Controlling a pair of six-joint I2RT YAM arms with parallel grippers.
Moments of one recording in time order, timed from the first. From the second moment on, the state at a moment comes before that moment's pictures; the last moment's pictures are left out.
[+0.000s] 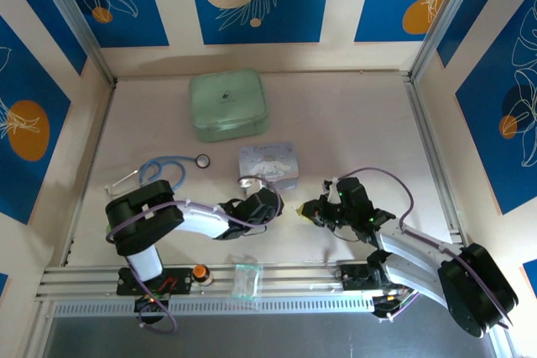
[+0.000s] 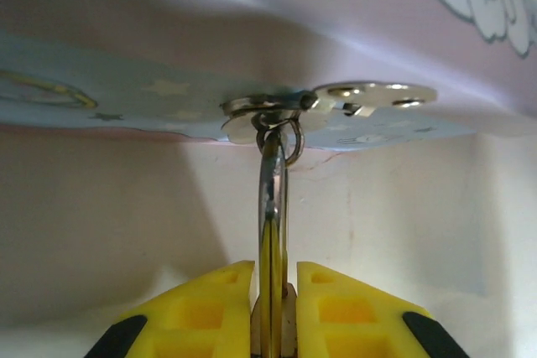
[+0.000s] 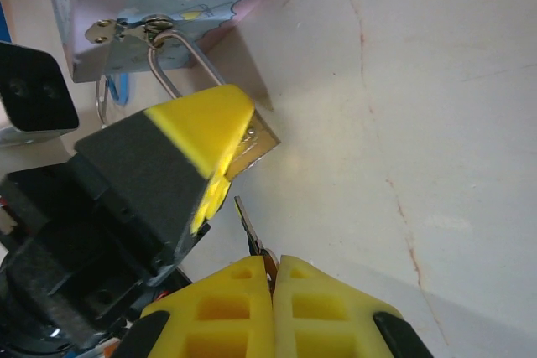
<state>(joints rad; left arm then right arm) -1.11 1.73 0.64 0.40 -0.30 -1.28 0.54 0.98 0.18 0.10 -0.53 1.11</state>
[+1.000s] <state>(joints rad) -1.12 1.73 0.53 0.67 -0.32 -1.64 0.47 1.29 0.11 0.56 -0.71 1.28</state>
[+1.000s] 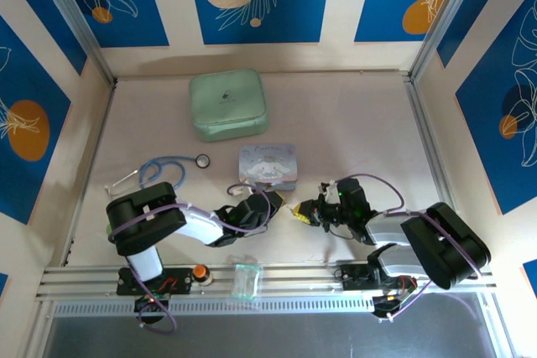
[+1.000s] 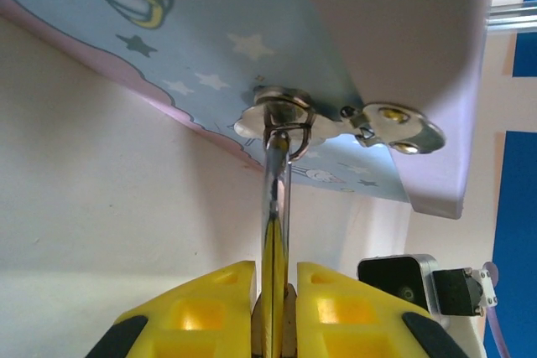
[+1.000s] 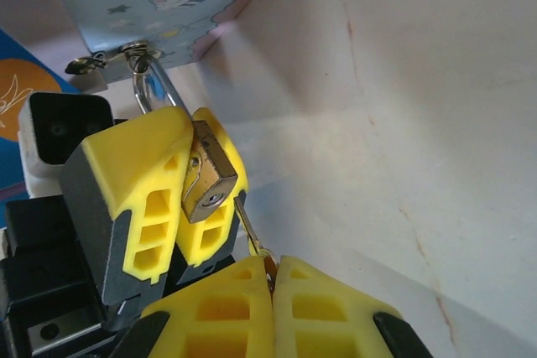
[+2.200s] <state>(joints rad) -1.12 1.76 0.53 0.75 -0.32 -1.71 0.45 1.38 0.11 0.71 -0.76 1.34</state>
